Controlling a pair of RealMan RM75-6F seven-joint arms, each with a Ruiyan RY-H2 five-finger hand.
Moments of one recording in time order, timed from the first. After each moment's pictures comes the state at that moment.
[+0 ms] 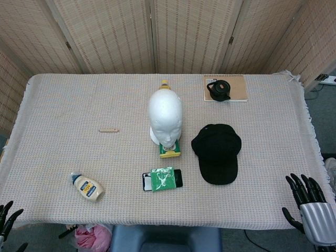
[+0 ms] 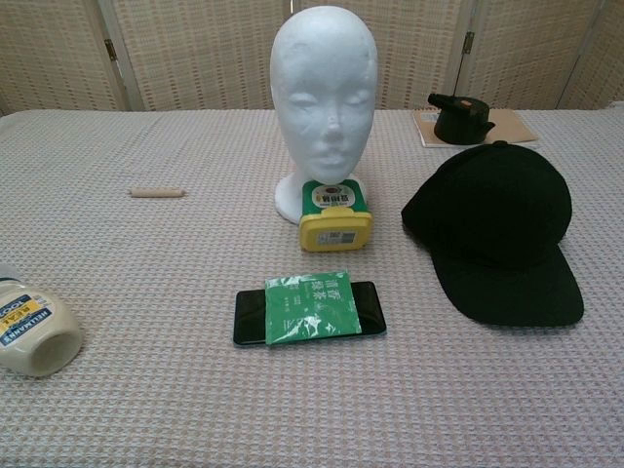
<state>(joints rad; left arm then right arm) 0.26 -1.13 0.14 -1.50 1.80 1.81 0.09 -0.14 -1.16 -0.06 -1.60 -1.76 1.70 -0.17</state>
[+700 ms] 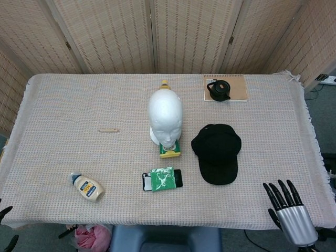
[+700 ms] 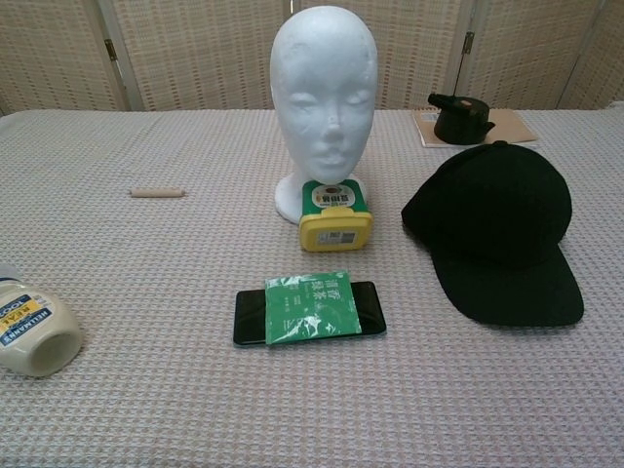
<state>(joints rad) 0.26 -1.09 0.12 -1.51 1.74 1.83 -0.07 -0.11 -1.39 -0.05 -1.28 -1.92 1.76 -0.34</state>
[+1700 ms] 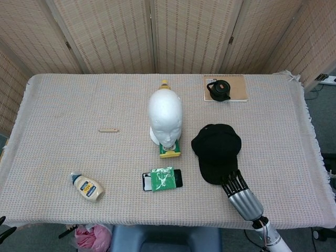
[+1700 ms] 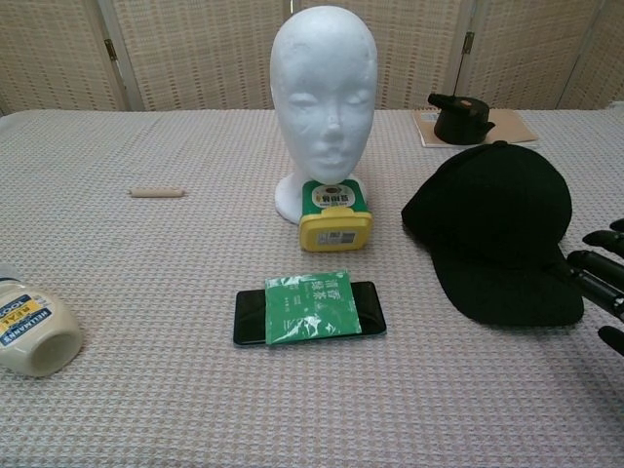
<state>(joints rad) 0.30 -1.13 0.17 -1.28 2.02 2.13 -0.27 0.15 -1.89 -0.03 -0.55 -1.98 1.77 -0.47</state>
